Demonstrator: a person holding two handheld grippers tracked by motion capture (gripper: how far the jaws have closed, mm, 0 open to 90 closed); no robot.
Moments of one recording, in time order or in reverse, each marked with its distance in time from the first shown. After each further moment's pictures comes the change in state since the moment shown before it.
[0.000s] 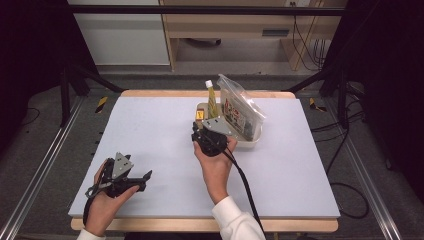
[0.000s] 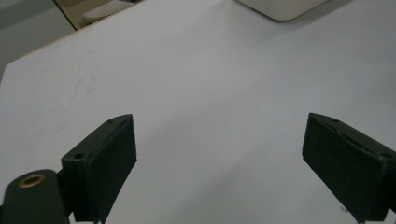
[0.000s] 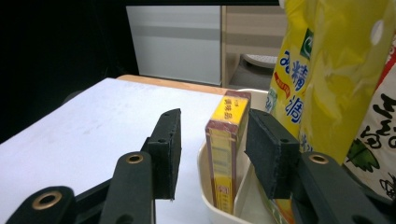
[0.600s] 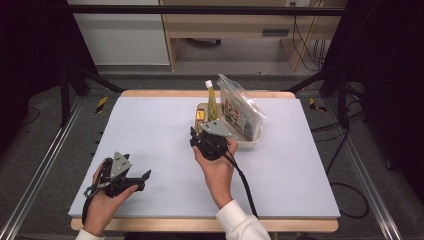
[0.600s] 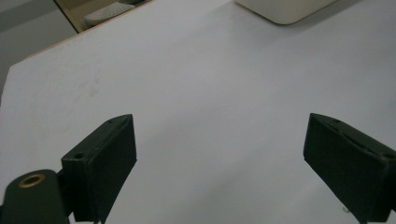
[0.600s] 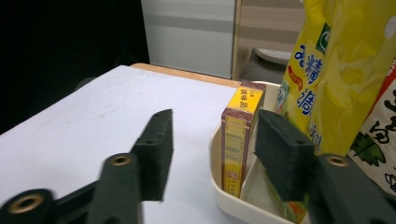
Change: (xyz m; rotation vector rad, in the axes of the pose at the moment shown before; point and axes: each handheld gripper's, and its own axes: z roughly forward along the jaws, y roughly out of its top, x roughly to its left) left arm 0.003 0.000 -0.002 -0.014 0.002 -0.006; right arm 0.002 0.000 -0.011 0.036 0.051 -0.043
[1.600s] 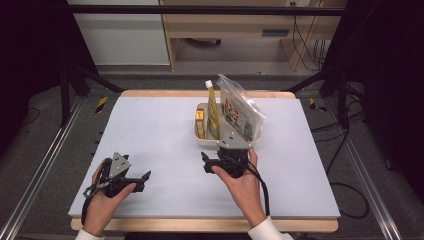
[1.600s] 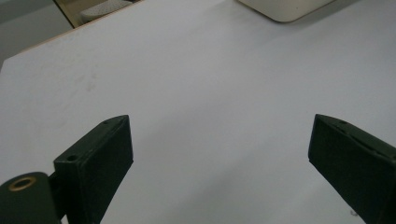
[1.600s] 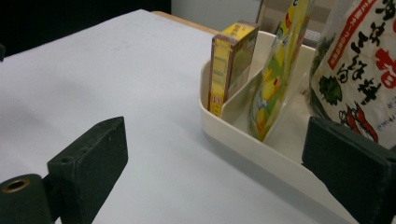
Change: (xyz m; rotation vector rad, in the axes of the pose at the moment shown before) left arm 0.002 -0.003 0.000 0.010 -0.016 -0.015; right arm -0.035 -0.022 -0.053 0.138 0.108 -0.151
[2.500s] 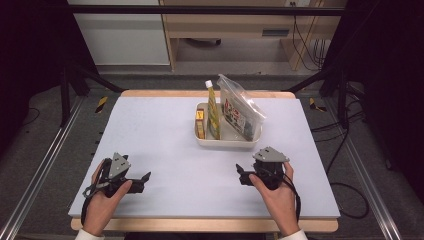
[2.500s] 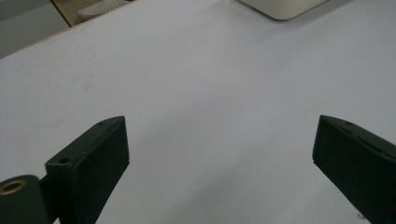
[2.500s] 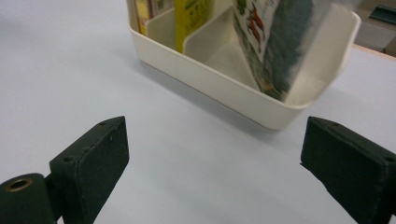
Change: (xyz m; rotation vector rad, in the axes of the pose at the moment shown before) left arm 0.001 -0.002 0.001 0.000 -0.008 0.000; right arm -0.062 -0.057 -0.046 0.095 -0.077 0.004
